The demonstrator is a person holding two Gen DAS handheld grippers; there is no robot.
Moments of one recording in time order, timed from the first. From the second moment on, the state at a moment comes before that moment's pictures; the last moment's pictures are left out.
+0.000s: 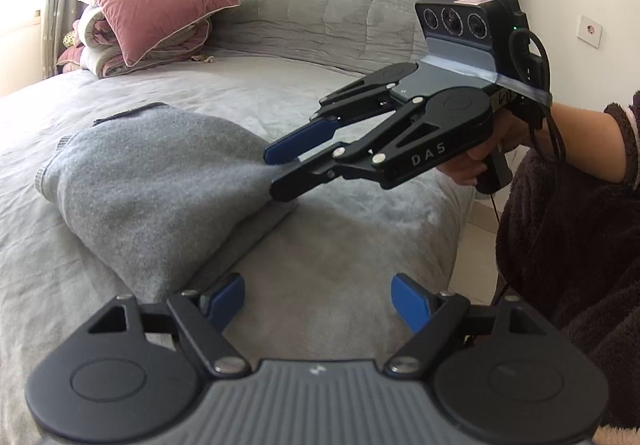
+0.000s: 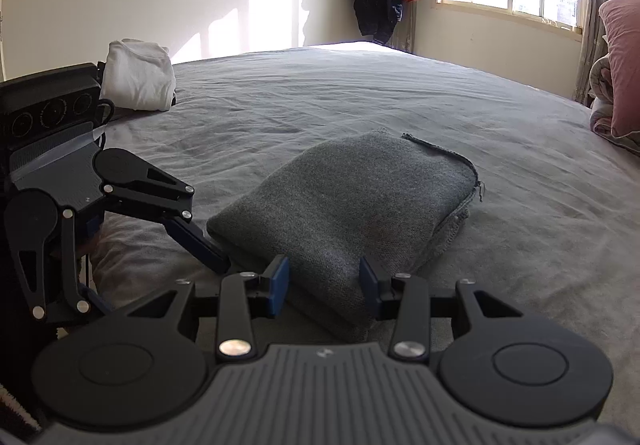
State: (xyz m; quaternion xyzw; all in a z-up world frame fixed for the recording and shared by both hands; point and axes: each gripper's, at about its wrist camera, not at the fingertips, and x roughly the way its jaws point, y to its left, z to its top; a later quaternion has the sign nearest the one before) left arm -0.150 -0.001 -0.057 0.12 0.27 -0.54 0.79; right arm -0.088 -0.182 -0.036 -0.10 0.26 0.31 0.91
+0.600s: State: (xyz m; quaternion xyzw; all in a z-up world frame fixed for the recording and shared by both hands) left arm -0.118 -0.024 -0.038 0.08 0.26 -0.54 0.80; right arm -0.065 -0.180 -0.021 -0.07 0.26 0.27 0.93
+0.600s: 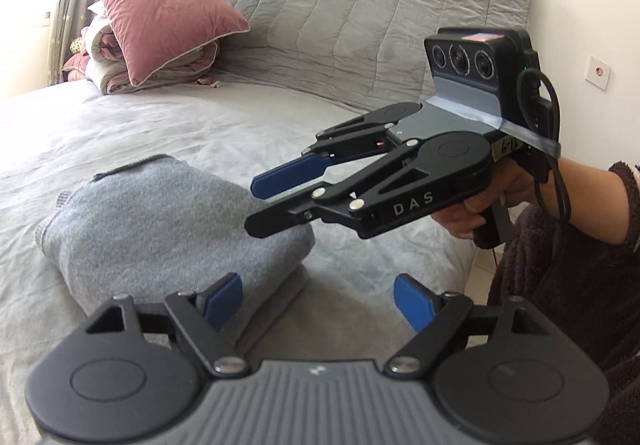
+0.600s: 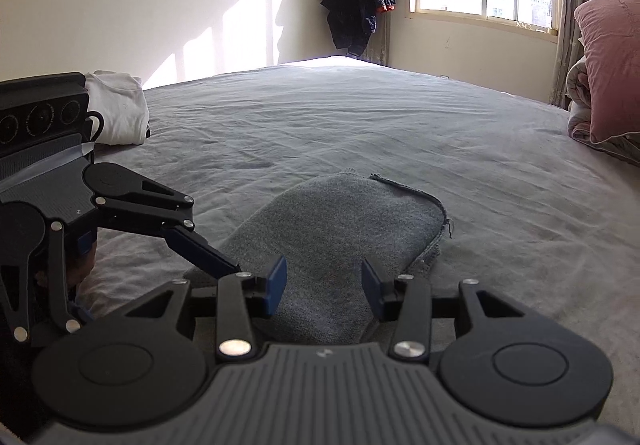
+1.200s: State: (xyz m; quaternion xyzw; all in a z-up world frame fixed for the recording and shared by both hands) left arm -0.100 0.000 -0.025 0.02 0.32 -0.54 0.78; right arm -0.073 -0.218 -0.025 0.13 0.37 0.18 0.90
